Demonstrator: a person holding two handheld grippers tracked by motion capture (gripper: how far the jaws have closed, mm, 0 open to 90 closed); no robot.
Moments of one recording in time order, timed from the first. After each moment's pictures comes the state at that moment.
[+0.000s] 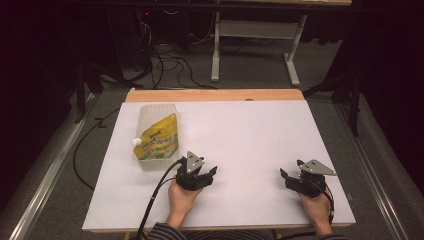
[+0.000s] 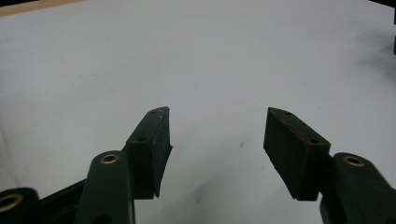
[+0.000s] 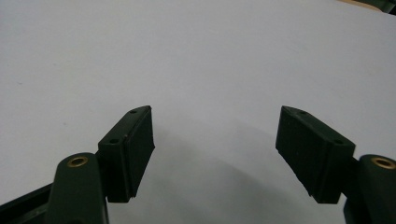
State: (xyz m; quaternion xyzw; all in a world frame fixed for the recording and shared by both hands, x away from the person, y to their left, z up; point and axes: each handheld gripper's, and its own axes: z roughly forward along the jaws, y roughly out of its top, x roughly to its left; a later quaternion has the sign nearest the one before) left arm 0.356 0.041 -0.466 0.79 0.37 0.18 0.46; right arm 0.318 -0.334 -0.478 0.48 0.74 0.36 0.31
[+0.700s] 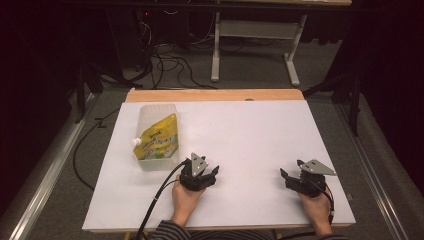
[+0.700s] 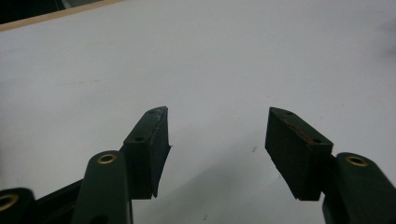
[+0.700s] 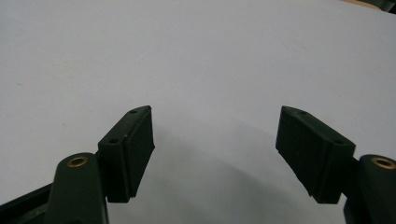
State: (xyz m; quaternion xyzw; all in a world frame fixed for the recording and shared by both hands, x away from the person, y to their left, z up) left arm 0.358 0.032 -0.481 0.79 0.36 0.22 0.45; right arm 0.318 -0.334 -0.478 0.49 0.74 0.36 0.30
